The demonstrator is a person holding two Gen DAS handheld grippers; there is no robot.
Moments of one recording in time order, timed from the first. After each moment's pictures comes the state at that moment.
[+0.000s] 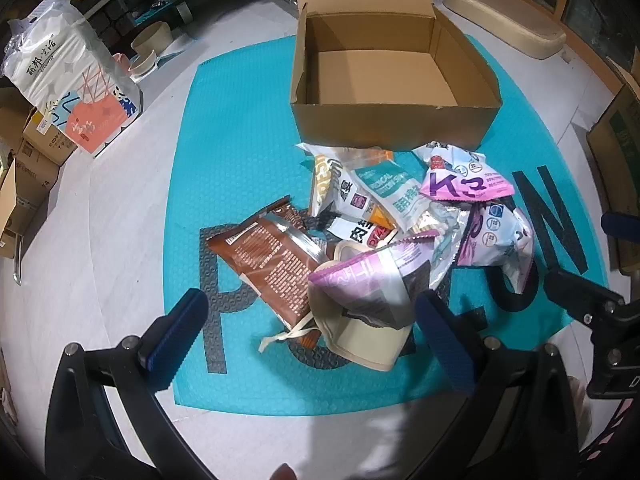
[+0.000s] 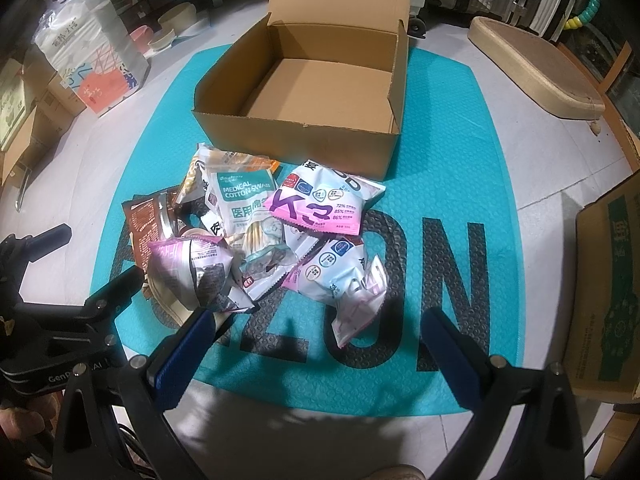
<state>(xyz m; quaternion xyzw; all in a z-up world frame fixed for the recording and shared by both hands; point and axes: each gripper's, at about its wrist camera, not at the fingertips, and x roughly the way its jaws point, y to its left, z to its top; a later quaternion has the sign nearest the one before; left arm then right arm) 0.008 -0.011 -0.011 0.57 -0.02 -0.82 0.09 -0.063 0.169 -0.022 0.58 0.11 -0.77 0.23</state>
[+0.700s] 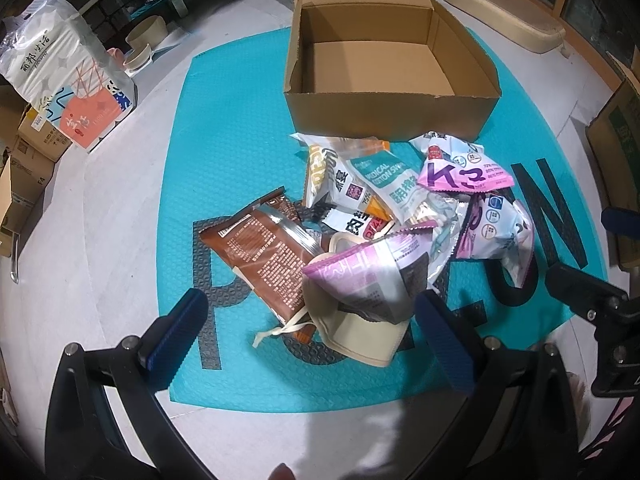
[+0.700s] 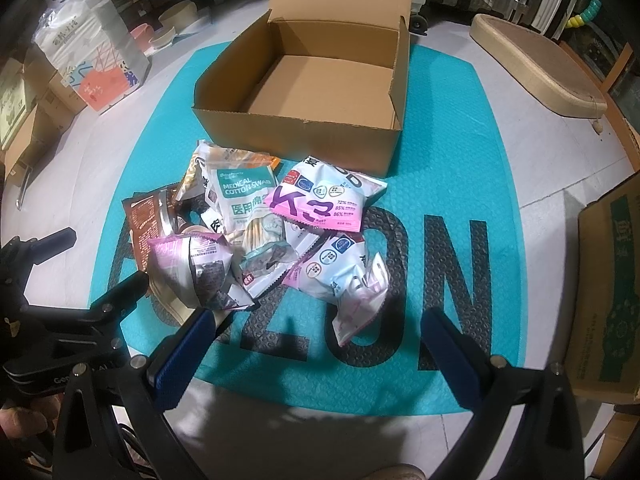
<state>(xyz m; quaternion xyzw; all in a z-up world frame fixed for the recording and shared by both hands) 0.007 -0.010 -0.017 0.58 -0.01 -0.81 0.10 -0.063 0.169 -0.025 0.59 0.12 -0.77 0.23</state>
